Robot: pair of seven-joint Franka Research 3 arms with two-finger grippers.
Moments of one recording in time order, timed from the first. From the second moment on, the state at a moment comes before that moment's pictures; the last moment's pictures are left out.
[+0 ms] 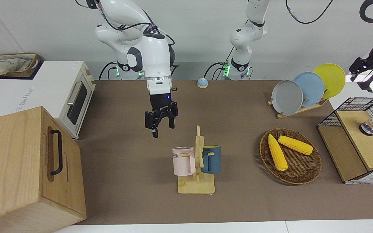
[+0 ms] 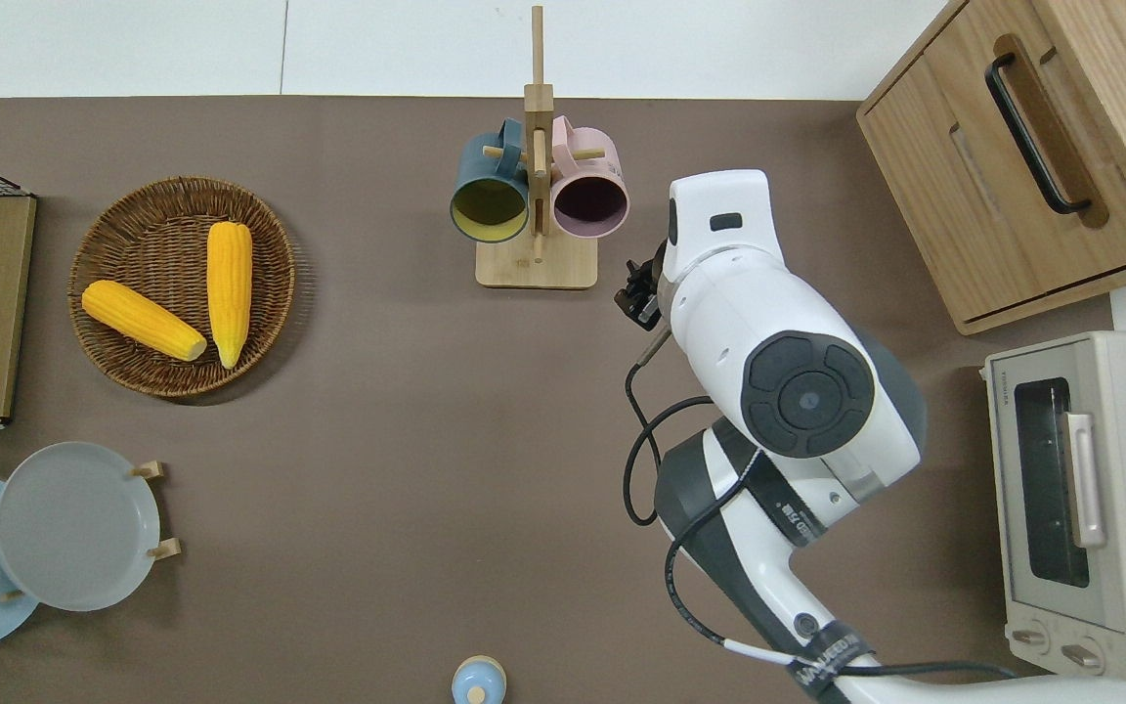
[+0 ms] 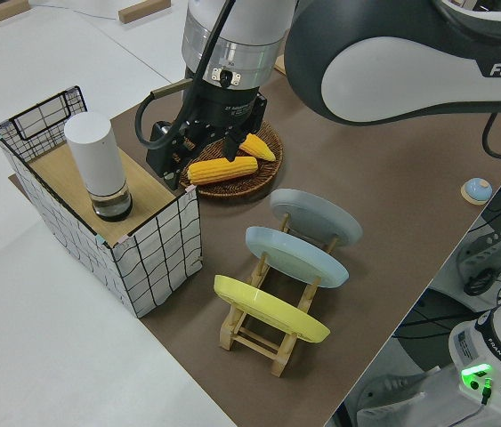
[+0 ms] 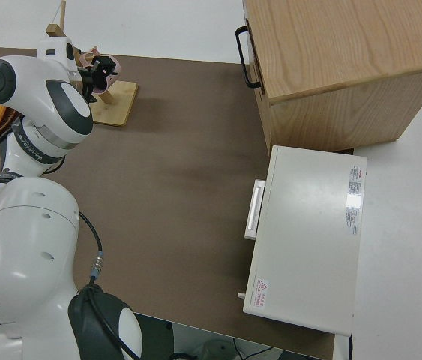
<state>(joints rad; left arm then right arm) 0.49 0.04 0.06 -1.62 0.00 1.83 0.70 0.17 0.25 0.26 -1.75 -0.44 2.52 -0.20</state>
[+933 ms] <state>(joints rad) 0.61 0.14 0.06 -1.65 -0.41 2.17 0.82 0.19 0.40 0.25 -1.60 -0.47 2.54 -0.20</state>
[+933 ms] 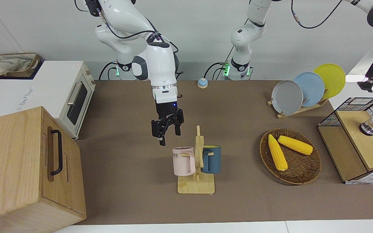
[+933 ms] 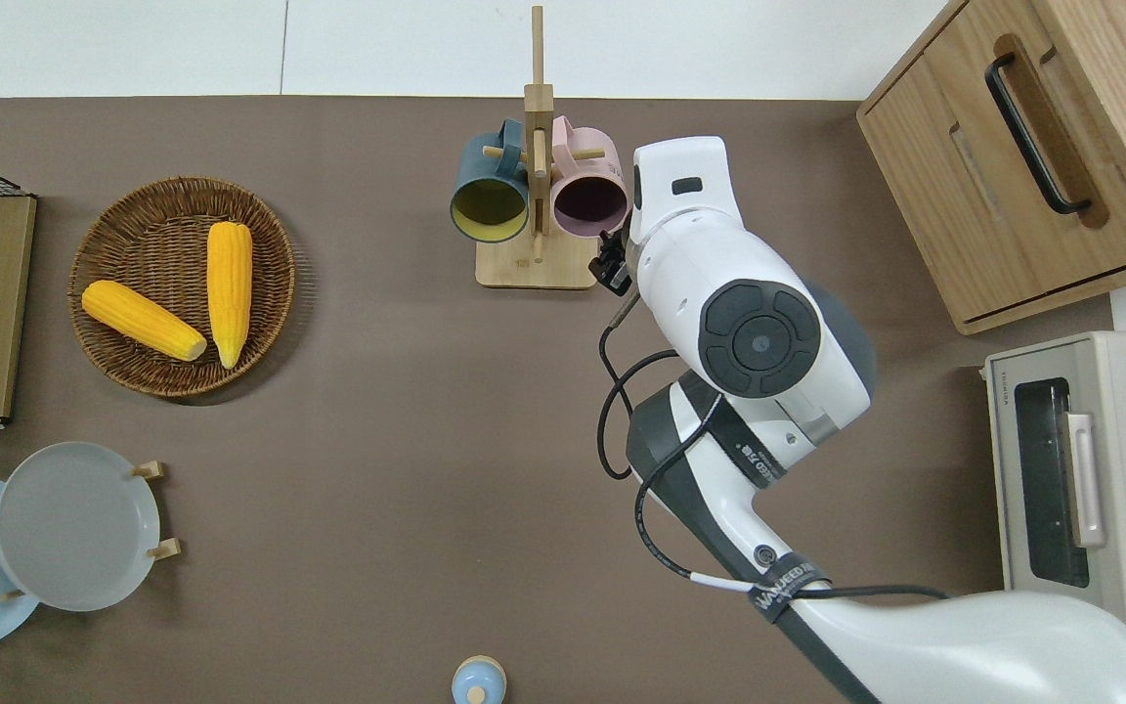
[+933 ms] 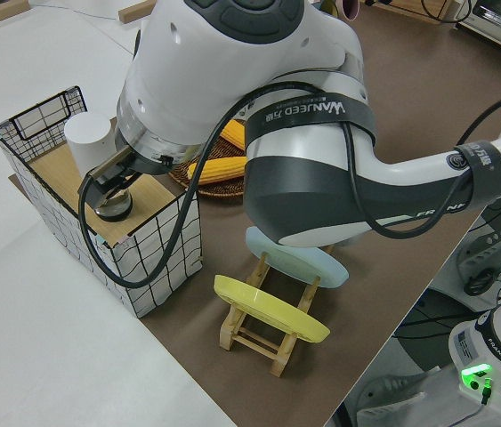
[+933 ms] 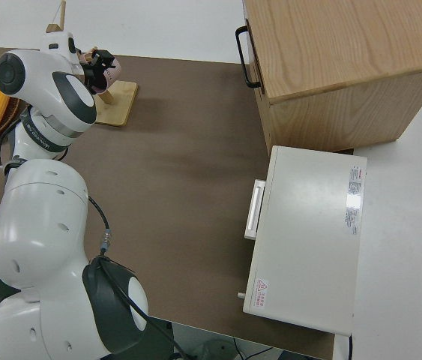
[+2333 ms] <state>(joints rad) 0.61 0.27 -0.02 -1.71 -0.62 2.47 0.97 0.26 0.50 0.20 -1.49 -0.47 2.55 -0.20</state>
